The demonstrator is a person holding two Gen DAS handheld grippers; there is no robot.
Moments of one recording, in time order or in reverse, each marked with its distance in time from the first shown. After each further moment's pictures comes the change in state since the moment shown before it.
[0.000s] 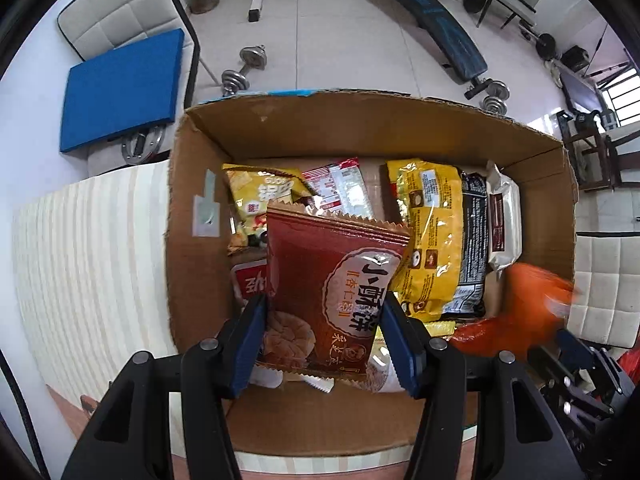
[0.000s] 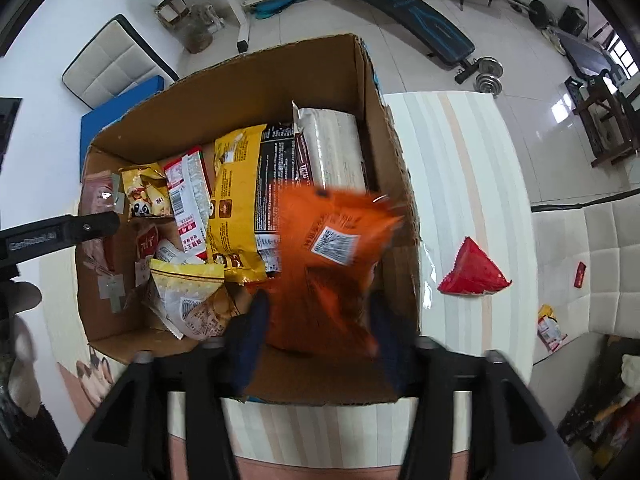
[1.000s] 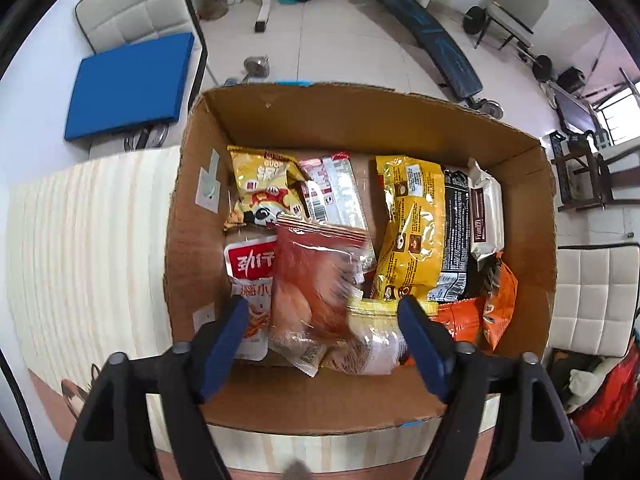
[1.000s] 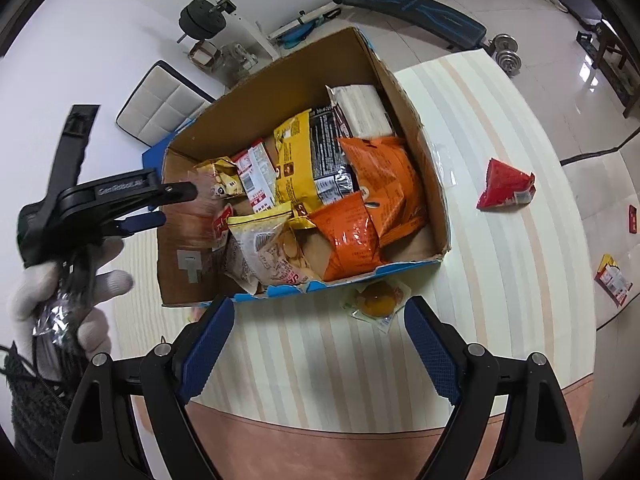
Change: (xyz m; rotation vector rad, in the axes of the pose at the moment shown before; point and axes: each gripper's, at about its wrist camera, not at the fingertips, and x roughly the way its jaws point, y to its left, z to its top) left arm -0.012 -0.006 -0.026 -0.051 -0.045 -0.044; right arm -0.038 -0.013 -0.096 0.118 -0.096 0.281
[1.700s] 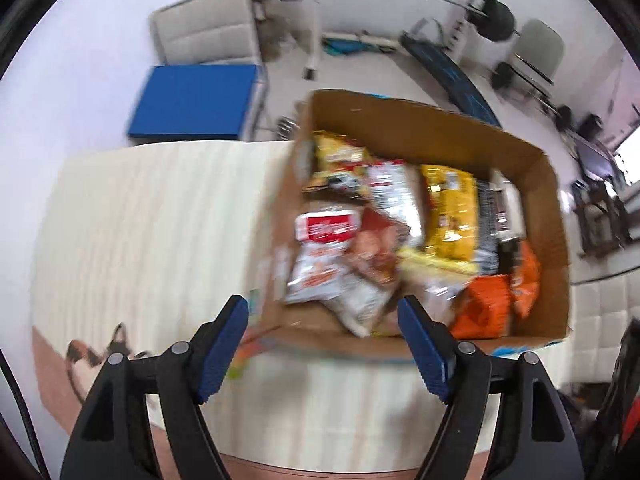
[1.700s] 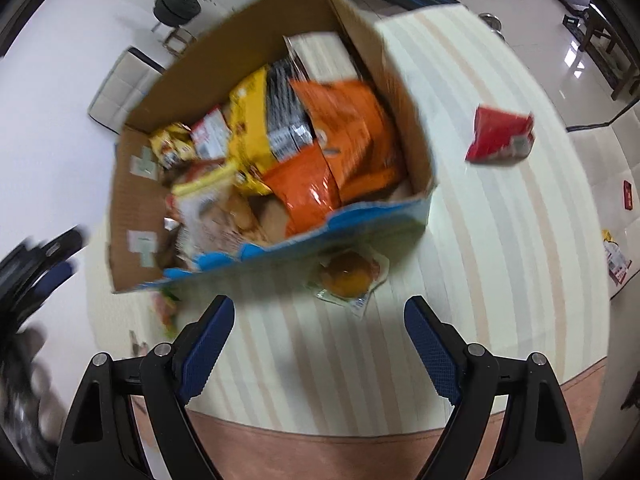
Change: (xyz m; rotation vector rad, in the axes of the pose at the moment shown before) left arm -0.049 0.041 -0.111 -0.103 -0.275 0.139; right arm 0.066 -0.032 -0.026 0.038 0.060 -0.086
